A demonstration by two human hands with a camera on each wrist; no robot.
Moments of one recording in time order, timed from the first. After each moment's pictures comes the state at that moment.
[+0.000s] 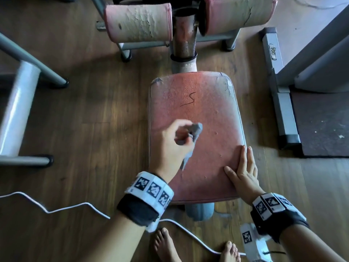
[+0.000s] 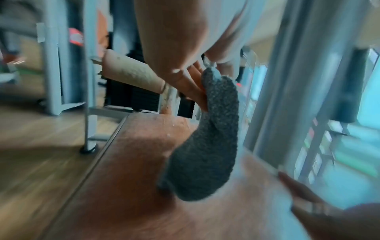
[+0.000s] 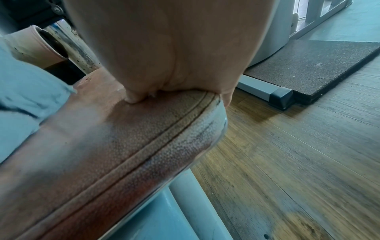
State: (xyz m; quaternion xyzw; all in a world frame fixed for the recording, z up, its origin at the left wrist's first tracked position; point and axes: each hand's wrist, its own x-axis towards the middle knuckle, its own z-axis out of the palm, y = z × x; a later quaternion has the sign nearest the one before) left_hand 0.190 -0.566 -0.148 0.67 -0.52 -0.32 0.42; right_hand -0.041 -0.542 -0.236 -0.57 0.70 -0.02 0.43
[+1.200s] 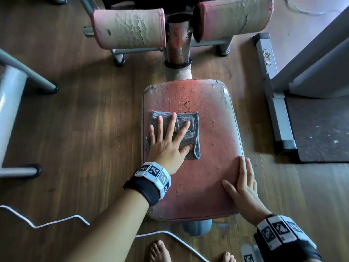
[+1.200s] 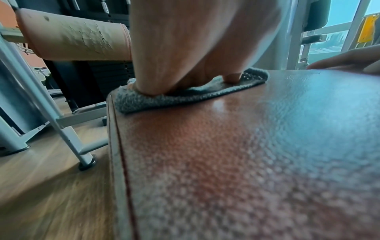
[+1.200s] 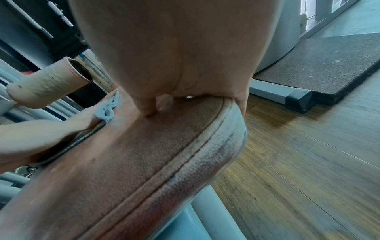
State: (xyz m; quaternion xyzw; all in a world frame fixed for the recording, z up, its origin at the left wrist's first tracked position) left_hand 0.207 -0.608 -0.236 0.69 -0.71 -0.16 -0.03; right_hand -0.043 -0.541 -0.229 -0.57 0.68 -0.06 0.45
